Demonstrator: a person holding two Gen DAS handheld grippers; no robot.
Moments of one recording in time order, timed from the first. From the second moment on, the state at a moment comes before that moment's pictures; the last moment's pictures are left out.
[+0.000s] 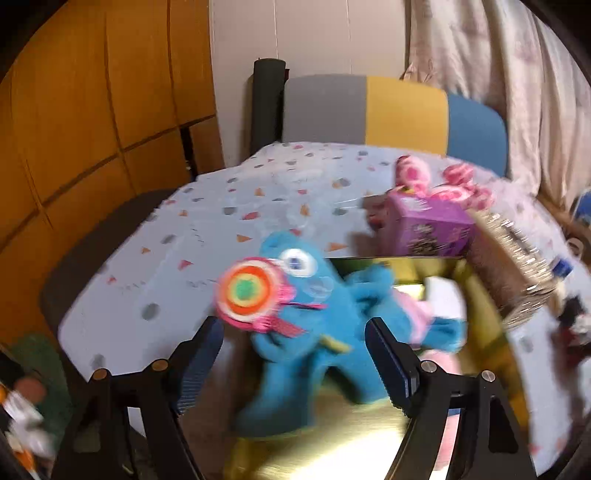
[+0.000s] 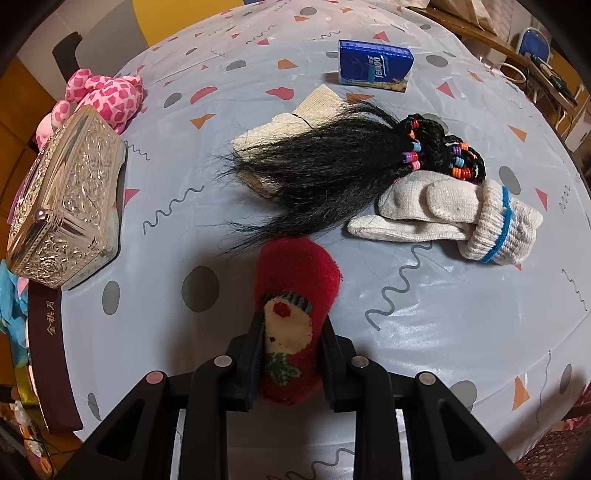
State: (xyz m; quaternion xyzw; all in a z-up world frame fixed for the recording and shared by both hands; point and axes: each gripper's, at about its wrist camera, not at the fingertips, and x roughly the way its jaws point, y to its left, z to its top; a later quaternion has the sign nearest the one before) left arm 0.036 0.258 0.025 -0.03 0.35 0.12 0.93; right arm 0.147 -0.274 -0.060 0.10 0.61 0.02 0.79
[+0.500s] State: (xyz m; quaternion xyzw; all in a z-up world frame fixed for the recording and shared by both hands) left arm 0.028 0.170 0.015 -0.06 0.38 0.05 0.92; right arm 0.136 -0.242 -0.058 0.07 0.61 0.04 0.79
